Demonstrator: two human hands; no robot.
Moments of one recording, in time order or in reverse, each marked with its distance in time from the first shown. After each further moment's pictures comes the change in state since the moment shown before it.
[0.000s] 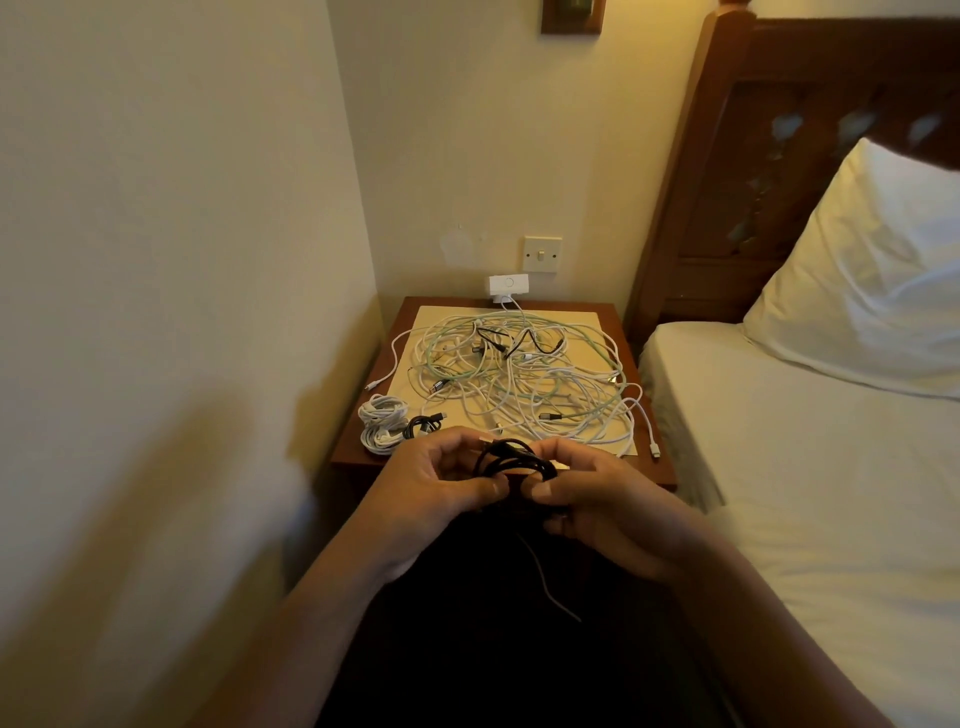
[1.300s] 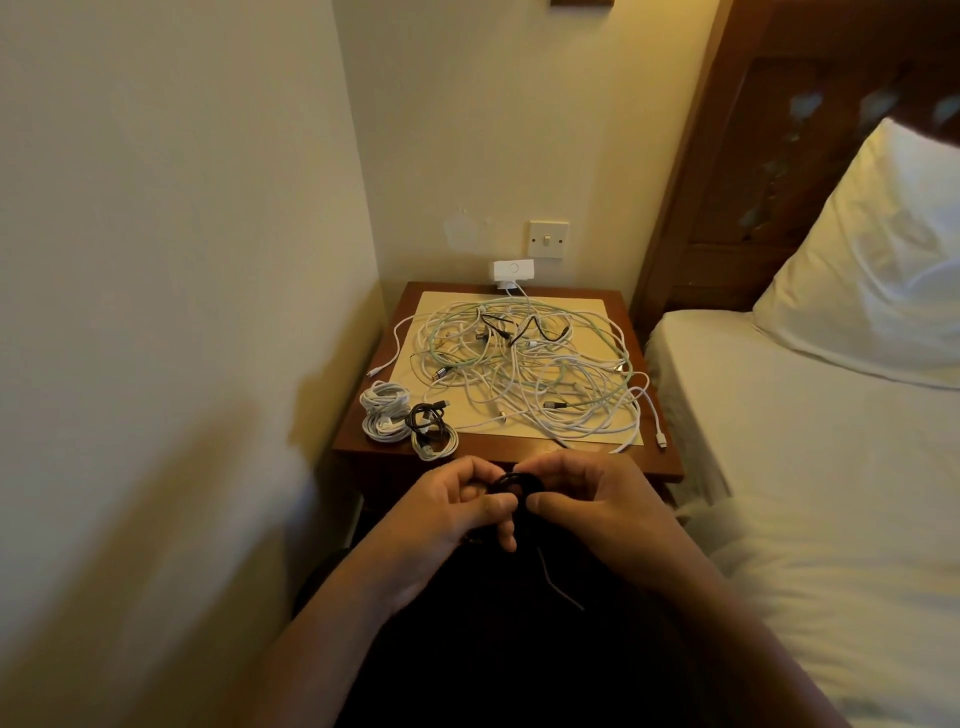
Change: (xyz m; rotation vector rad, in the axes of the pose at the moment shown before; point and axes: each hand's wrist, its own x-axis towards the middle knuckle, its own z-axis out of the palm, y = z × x) left_hand -0.004 -0.033 0.005 -0.155 -0.107 -0.183; right_hand 0.002 0.027 0.001 -0.552 0.301 -0.216
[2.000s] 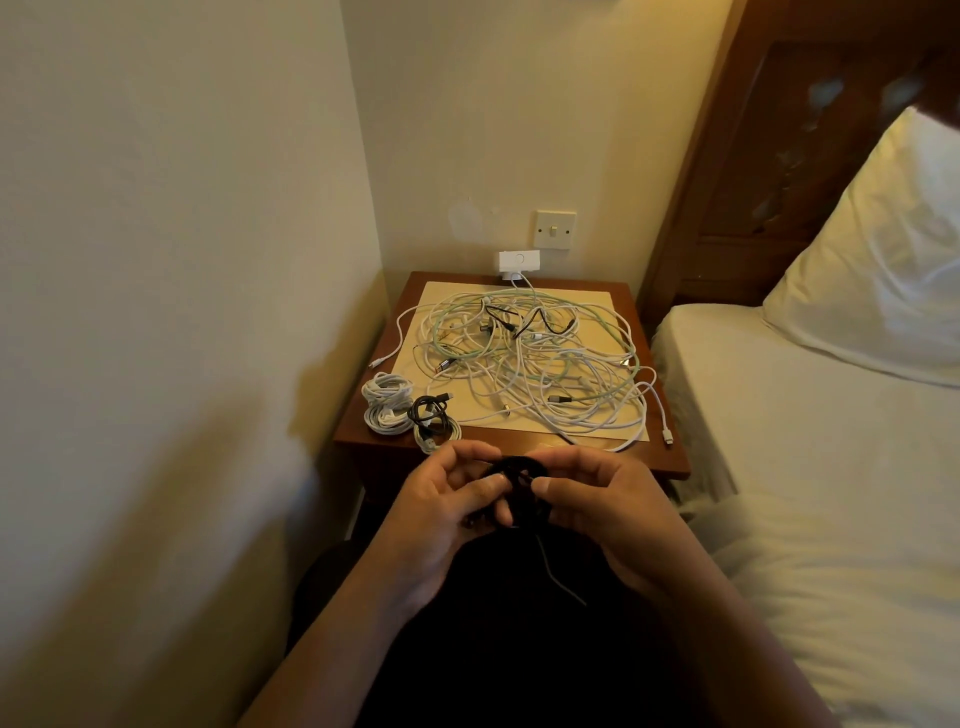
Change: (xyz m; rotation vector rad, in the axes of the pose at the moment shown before) left_hand 0.000 -0.005 0.005 -0.259 0.144 0.076; right_hand 0.006 0.010 0.005 0.450 0.068 0.176
